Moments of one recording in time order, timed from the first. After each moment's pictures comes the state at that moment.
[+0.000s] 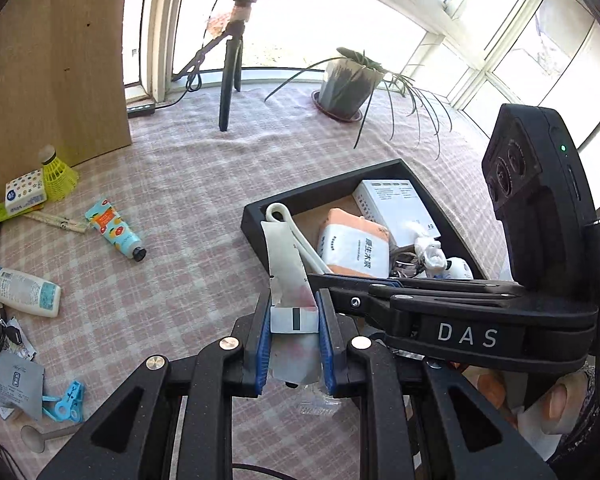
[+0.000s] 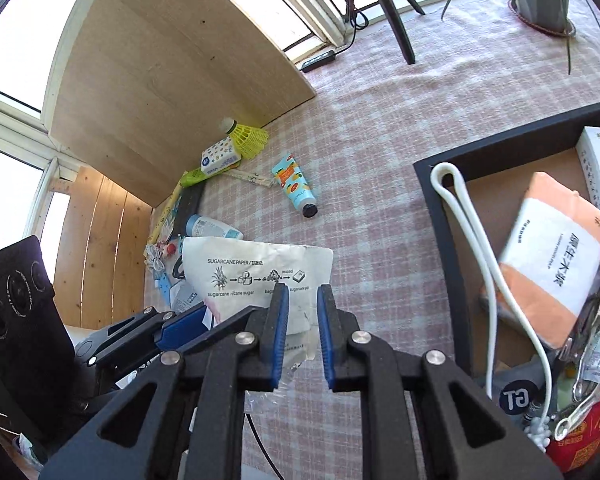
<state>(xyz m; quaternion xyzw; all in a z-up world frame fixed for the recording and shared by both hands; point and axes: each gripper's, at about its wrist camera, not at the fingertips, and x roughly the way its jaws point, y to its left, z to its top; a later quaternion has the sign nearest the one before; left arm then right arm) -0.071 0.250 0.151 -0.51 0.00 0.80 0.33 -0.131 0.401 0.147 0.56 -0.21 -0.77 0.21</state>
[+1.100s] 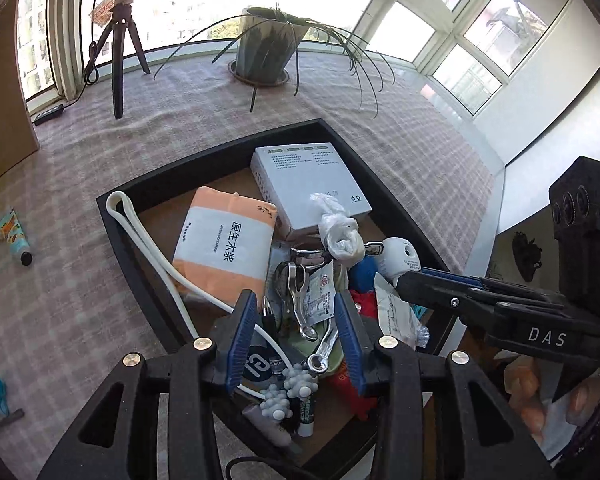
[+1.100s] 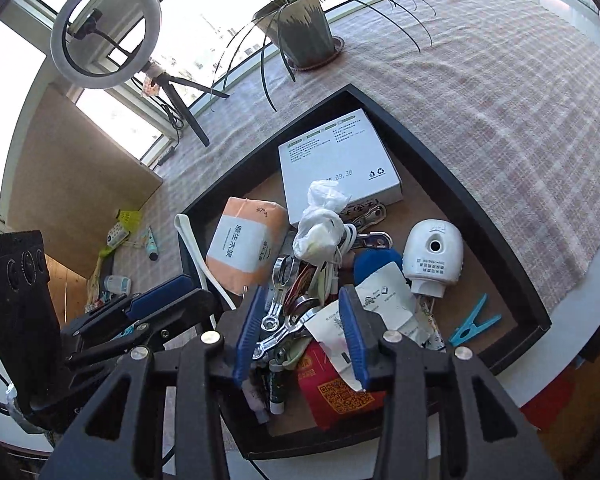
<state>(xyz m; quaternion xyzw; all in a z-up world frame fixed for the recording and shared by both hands) -0.028 0.356 0.137 -0.53 0.02 0.77 0.35 -0.047 0.605 0.157 0.53 -0.23 -0.82 0.06</state>
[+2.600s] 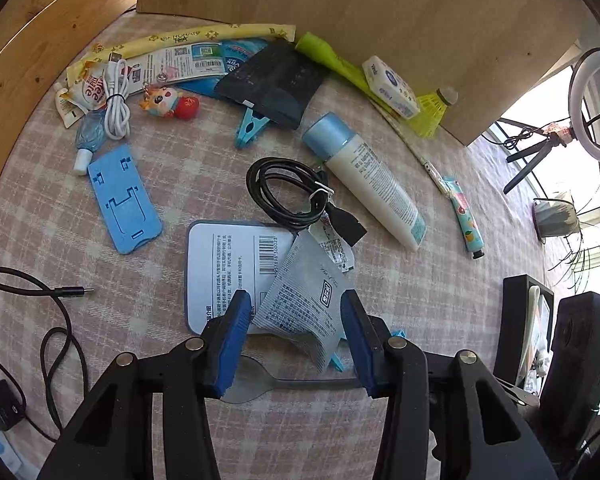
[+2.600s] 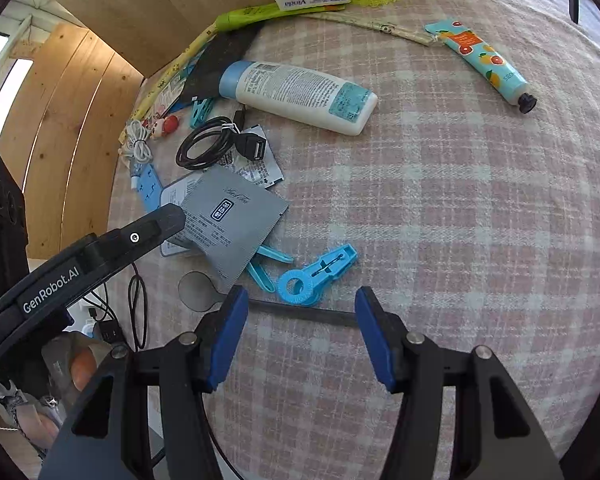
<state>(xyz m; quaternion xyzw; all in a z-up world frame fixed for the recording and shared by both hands) -0.098 -0.061 0.049 -0.59 -0.21 0.78 0.02 -0.108 0.139 0.058 0.66 -0.05 -0.70 0.25</state>
